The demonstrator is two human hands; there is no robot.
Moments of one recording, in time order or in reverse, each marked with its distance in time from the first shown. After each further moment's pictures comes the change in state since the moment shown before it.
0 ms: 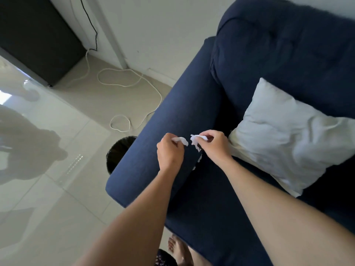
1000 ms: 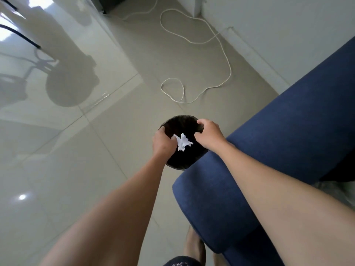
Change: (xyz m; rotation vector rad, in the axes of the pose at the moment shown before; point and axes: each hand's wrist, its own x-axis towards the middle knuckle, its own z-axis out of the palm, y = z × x) left_hand 0.205 -0.218 -0.166 -0.036 -0.062 -0.534; right_hand 0.087 -0.066 0.345 -0.536 -0.596 0.034
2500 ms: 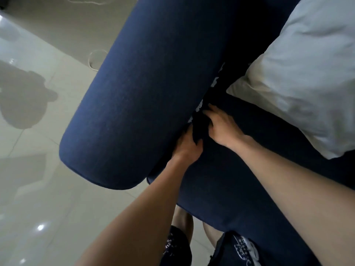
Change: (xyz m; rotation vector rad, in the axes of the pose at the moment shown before) left_hand -0.212 -0.062 0.334 0.432 -0.465 0.344; right_hand -0.171 0.357 -0.072 -0.171 0.159 -0.104
